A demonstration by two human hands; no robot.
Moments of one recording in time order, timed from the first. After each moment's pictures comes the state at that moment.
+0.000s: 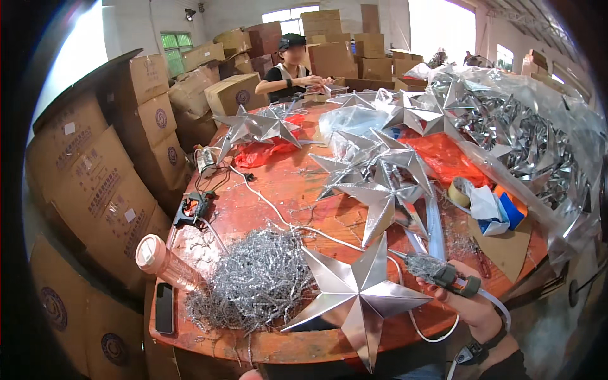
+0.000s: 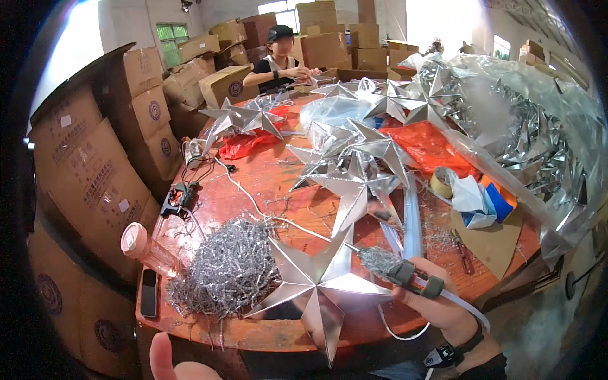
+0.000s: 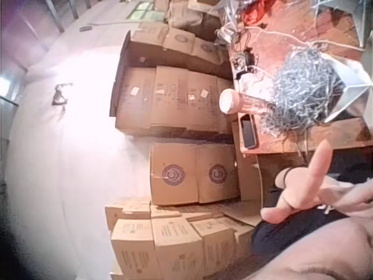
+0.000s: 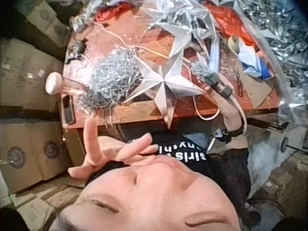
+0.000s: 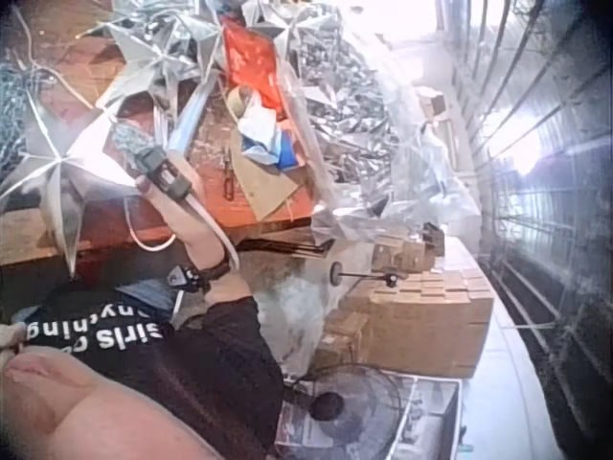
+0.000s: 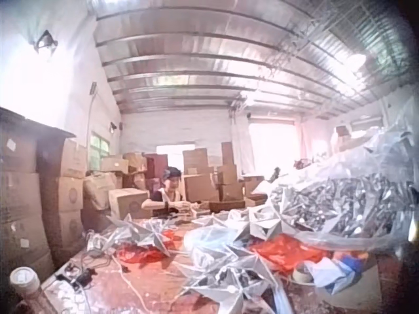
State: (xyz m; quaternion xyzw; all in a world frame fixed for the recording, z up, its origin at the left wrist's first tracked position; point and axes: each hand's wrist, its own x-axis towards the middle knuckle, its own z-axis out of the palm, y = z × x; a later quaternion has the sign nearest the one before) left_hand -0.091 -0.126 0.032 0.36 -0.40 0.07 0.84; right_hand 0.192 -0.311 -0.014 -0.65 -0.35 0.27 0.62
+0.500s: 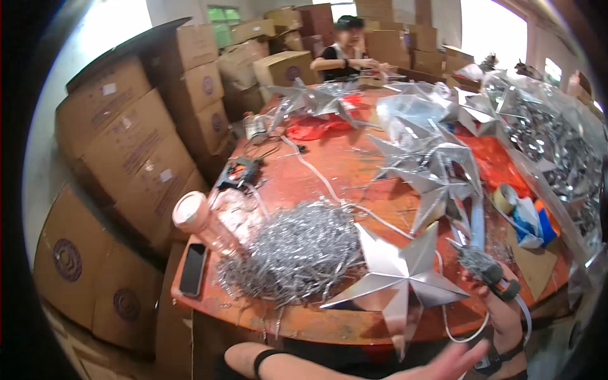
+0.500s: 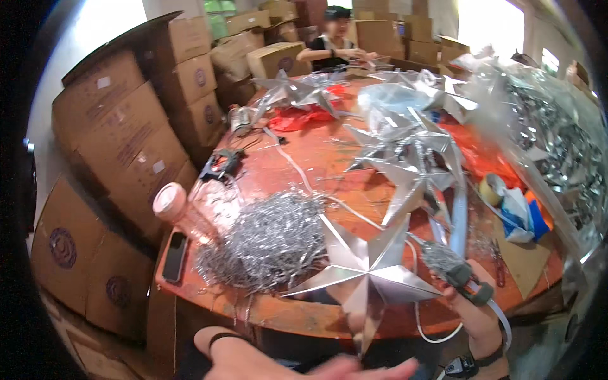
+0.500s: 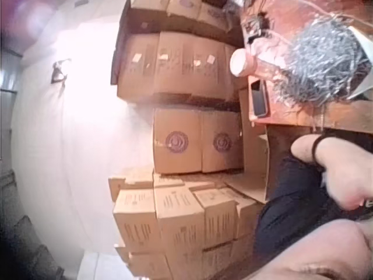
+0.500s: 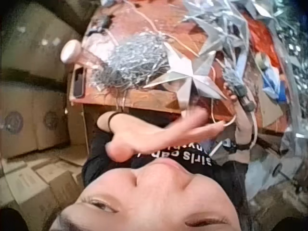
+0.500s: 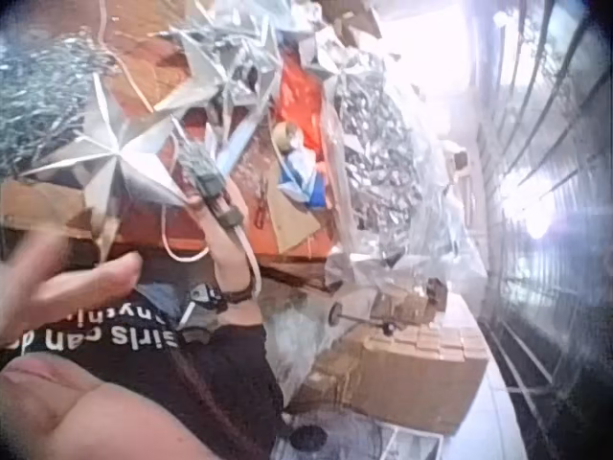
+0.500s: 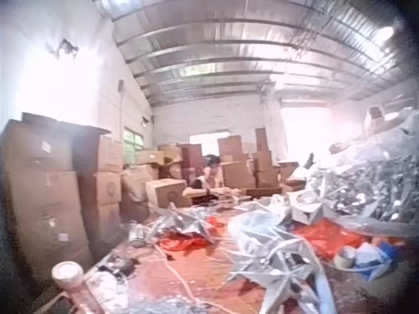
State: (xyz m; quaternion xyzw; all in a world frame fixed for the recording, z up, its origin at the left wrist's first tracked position) left_hand -0.043 -0.126 0.062 0.41 -0.42 -0.04 0.81; right_hand 0.167 -0.299 0.001 -0.63 -0.33 0.24 0.66
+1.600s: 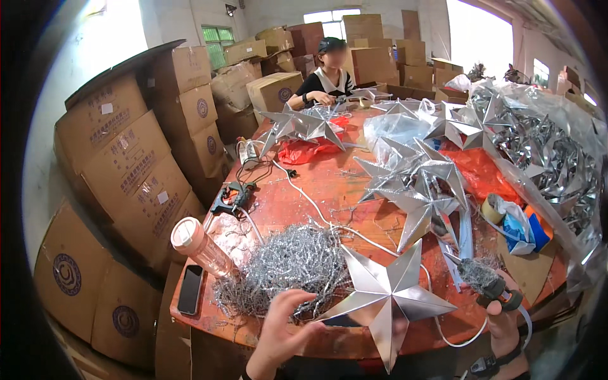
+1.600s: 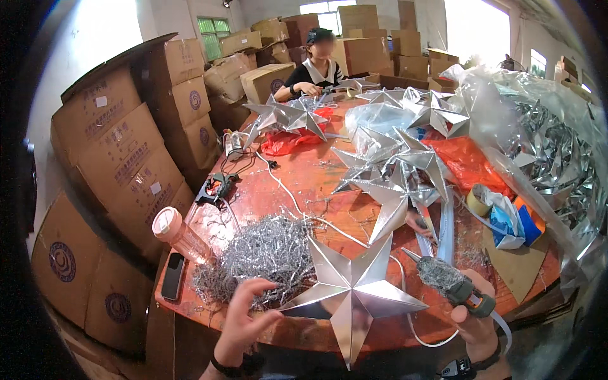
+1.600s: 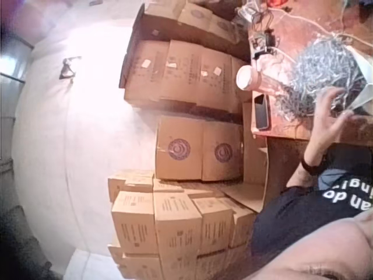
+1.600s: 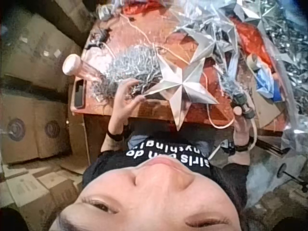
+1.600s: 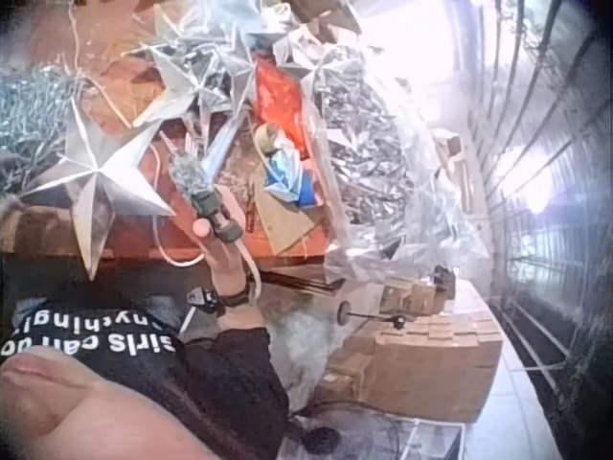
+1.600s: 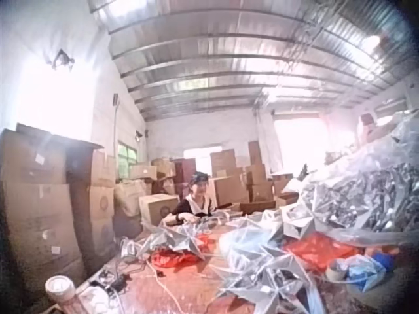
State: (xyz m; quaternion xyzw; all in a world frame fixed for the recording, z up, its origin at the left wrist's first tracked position) left_hand -0.080 -0.059 -0.040 0.85 0.22 0.31 0.38; right_hand 0.189 -0.323 -0.007 -0.63 -0.35 0.19 0.66
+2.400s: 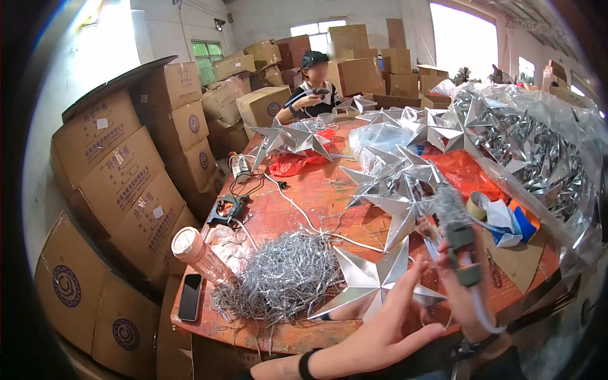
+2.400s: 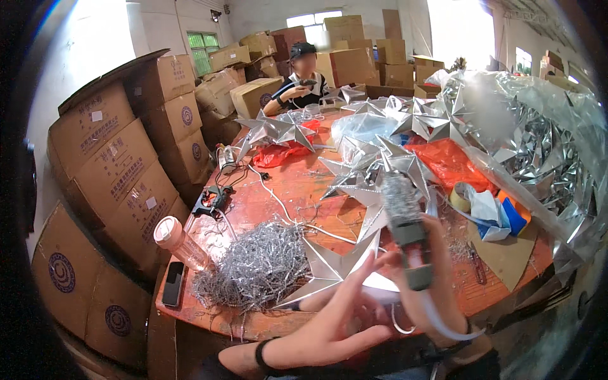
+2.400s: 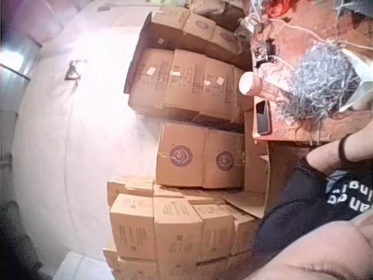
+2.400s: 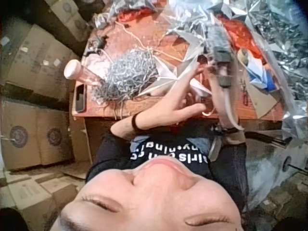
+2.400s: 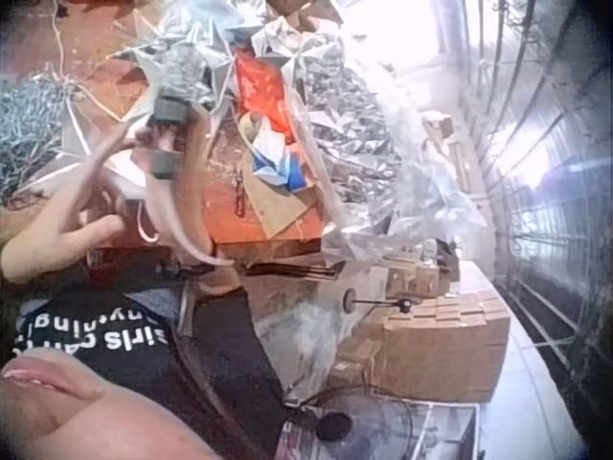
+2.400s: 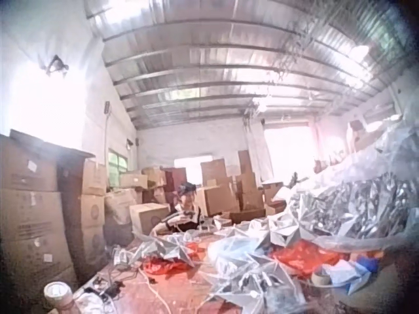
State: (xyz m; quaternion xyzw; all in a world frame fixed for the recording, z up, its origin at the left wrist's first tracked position) left_hand 0.016 -0.155 0.023 0.76 -0.05 0.18 0.62; right_hand 0.150 -0.258 0.033 -0.57 -0.40 0.09 0.71
